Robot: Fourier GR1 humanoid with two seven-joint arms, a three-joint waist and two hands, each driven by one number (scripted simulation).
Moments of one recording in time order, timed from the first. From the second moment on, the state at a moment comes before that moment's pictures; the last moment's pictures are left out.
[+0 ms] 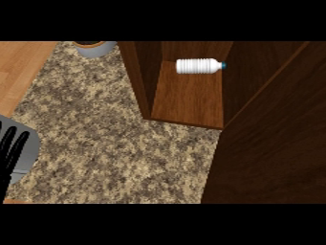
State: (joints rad) left arm 0.29 0.66 -0.16 -1.85 0.94 -0.16 -0.47; right arm 0.70 -0.41 0.64 -2.49 0.01 0.46 -0.04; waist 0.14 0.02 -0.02
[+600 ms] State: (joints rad) left arm 0.30 0.71 -0.14 -1.85 0.97 -0.24 -0.45; right arm 0.54 -0.46 0.61 -2.49 -0.01 0.53 0.01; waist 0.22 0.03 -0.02
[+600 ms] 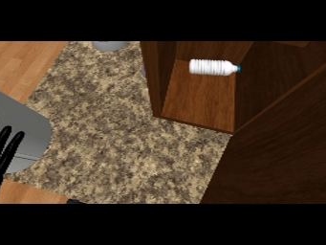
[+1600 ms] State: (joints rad) left arm 0.28 0.74 -0.09 -1.81 1.00 -0.29 -0.44; right arm 0.37 -0.50 0.59 -2.48 -0.03 0.60 0.07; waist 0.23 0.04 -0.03
